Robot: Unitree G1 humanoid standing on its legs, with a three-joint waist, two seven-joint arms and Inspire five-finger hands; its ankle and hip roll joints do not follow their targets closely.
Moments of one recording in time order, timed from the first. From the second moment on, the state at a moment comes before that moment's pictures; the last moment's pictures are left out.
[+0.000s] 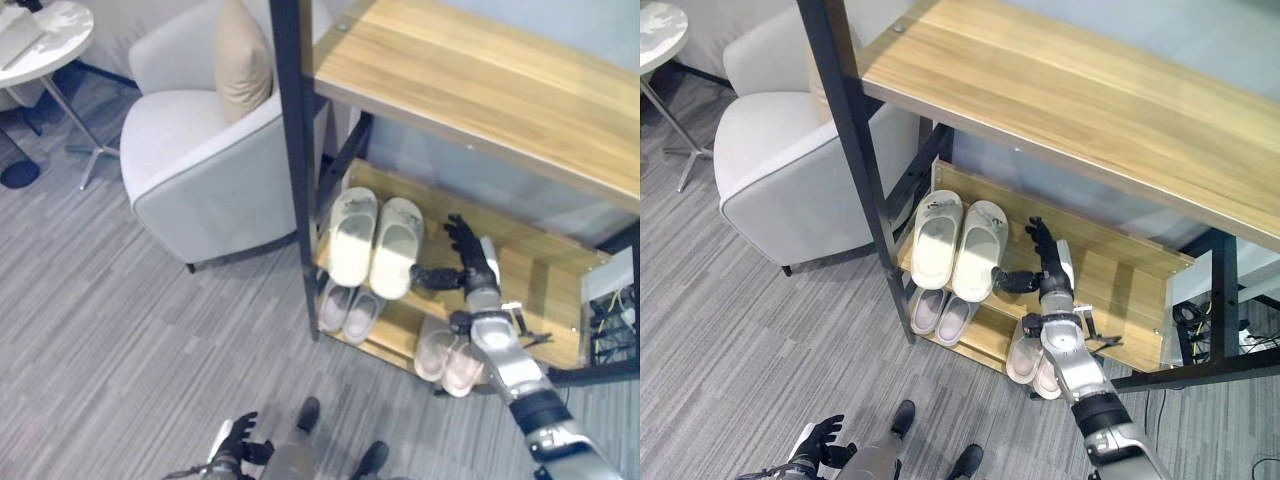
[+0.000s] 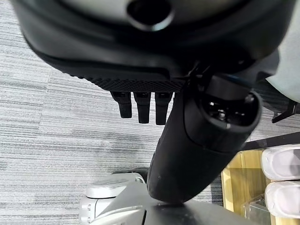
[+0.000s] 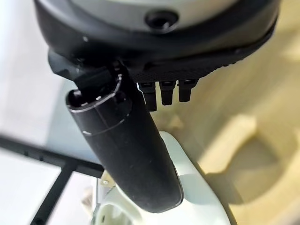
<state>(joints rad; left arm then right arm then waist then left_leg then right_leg) 0.04 0.26 -0.24 1.03 0.04 -0.11 0.19 -0.31 -0.40 0.20 0.37 0.23 -0.10 -0.25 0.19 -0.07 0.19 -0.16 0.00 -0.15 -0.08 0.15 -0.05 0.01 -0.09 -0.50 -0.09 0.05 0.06</state>
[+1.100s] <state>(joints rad) 0.05 0.26 -0.24 1.04 0.04 -0.09 0.21 -0.22 -0.24 0.31 0.32 0.65 -0.17 -0.16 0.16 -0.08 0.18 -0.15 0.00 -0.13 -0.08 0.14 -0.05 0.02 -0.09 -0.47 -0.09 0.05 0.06</state>
